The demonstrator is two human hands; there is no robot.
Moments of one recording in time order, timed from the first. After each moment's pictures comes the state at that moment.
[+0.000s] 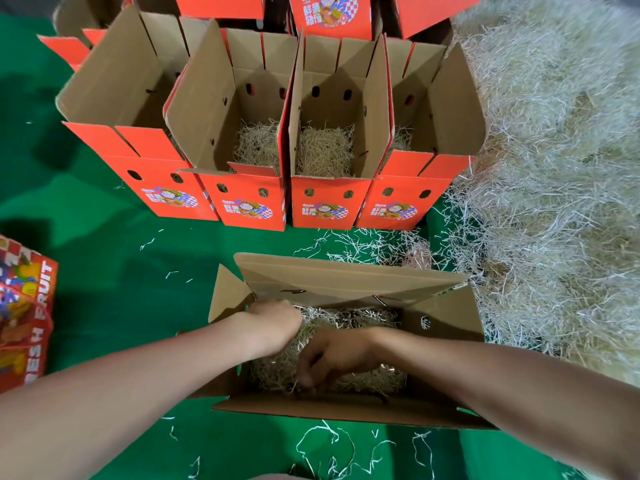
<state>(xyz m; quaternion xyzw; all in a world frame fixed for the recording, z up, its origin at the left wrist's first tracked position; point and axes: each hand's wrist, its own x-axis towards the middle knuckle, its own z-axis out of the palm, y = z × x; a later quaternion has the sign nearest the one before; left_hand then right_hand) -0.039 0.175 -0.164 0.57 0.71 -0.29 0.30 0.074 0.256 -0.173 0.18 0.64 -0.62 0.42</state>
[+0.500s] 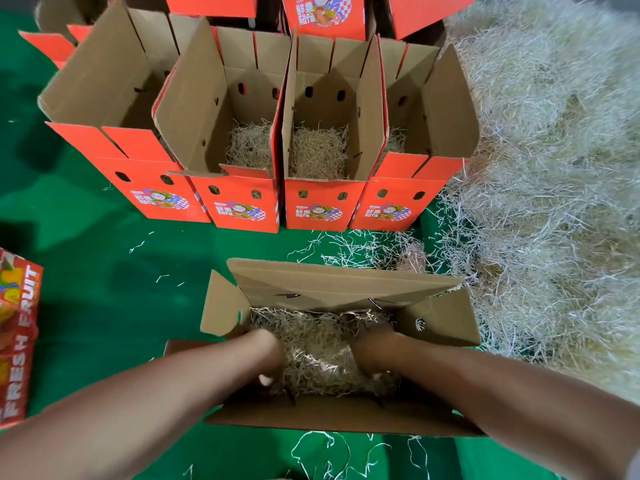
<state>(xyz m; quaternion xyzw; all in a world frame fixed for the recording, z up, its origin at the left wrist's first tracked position) -0.023 0.176 -0.192 0.62 0.49 -0.45 0.41 0.103 0.290 -0.214 0.10 0.85 -0.02 0.52</state>
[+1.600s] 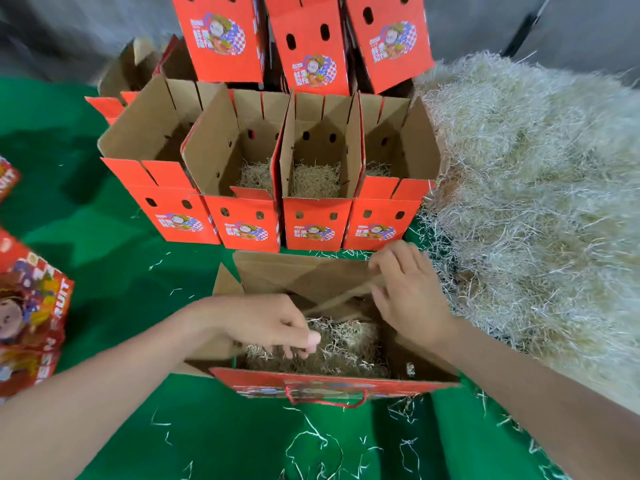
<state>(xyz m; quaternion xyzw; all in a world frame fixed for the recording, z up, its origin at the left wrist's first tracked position) -0.028 0.147 -0.069 0.56 0.65 0.06 0.51 0.147 0.301 -0.079 0.19 0.96 -0.01 -0.18</state>
